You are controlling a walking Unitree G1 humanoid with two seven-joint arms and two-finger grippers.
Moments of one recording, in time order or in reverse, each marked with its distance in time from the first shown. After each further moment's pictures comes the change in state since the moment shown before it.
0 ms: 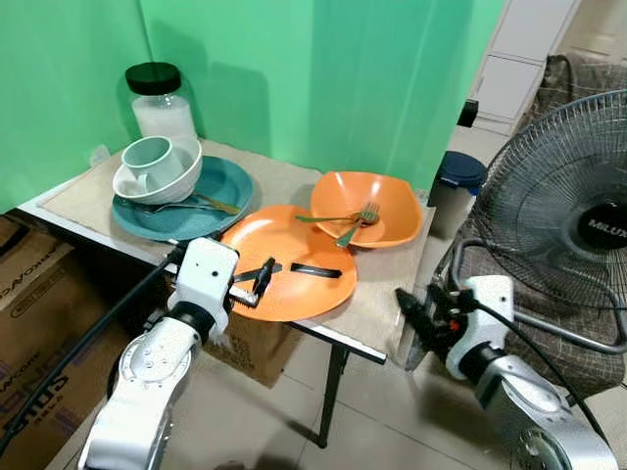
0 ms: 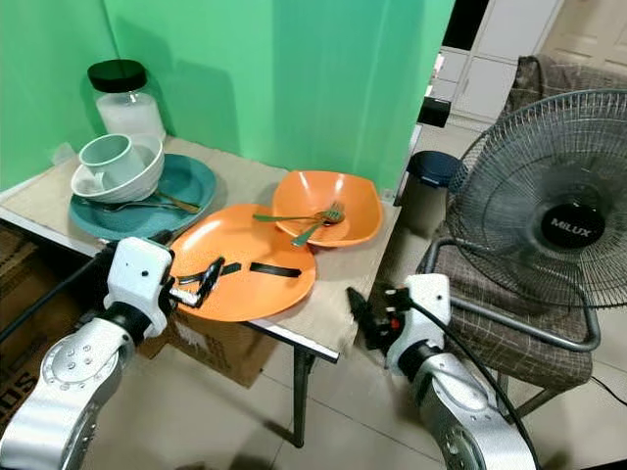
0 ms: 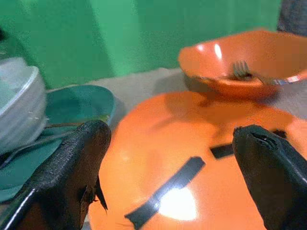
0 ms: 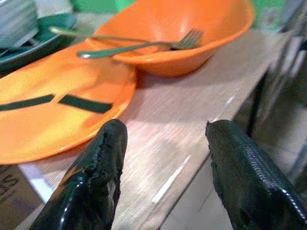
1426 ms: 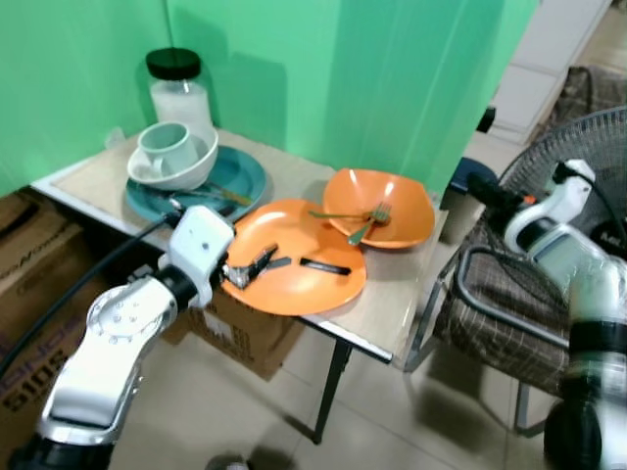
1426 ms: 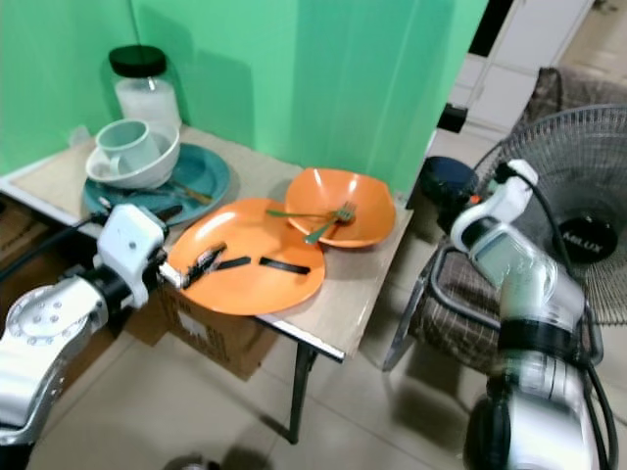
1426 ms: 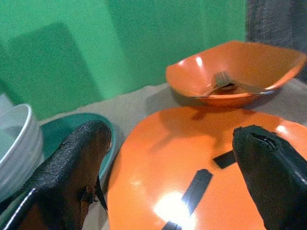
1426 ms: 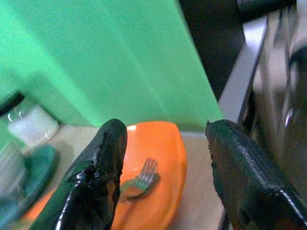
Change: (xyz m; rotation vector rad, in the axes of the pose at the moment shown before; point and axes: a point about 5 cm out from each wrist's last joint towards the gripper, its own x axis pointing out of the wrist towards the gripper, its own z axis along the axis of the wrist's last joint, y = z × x) left arm 0.014 0.026 0.031 0.108 -0.063 -0.161; right arm 0.043 -0.100 0.112 0.311 -0.252 -0.129
